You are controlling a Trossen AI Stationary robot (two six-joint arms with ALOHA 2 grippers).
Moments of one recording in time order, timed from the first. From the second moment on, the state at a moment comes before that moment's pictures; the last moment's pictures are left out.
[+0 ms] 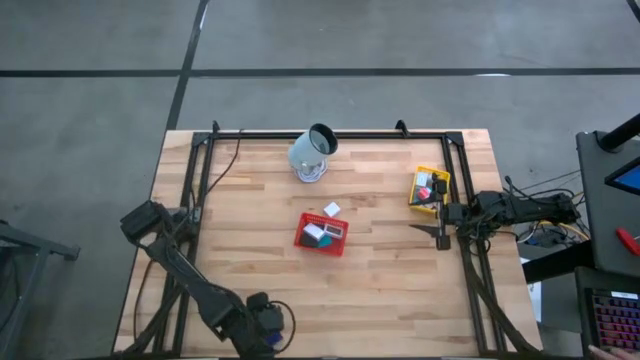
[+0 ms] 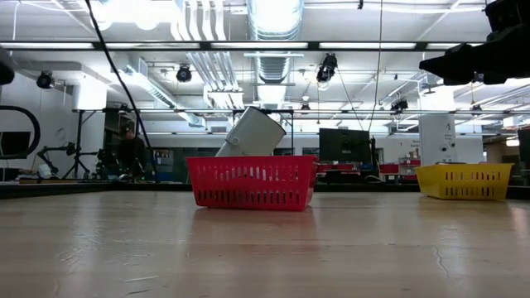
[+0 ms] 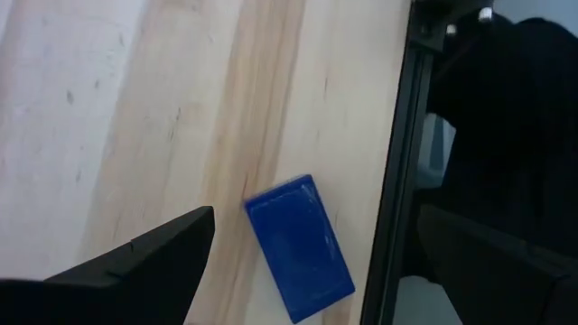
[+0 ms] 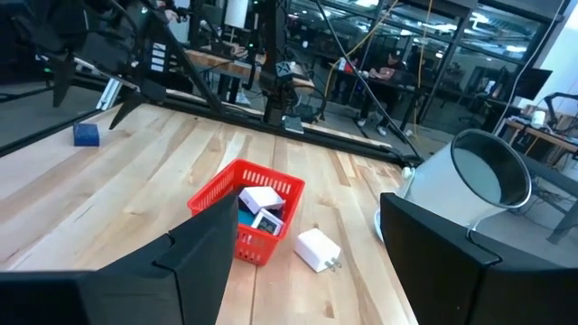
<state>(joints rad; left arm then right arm) -0.84 1.87 1.22 -0.45 -0.16 -1.05 0.15 0.00 0.11 -0.15 0.15 -0.21</state>
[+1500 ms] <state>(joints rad) -0.88 1.99 1.23 -0.43 -0.16 -1.34 0.15 0.00 0.11 -0.15 0.15 -0.21</state>
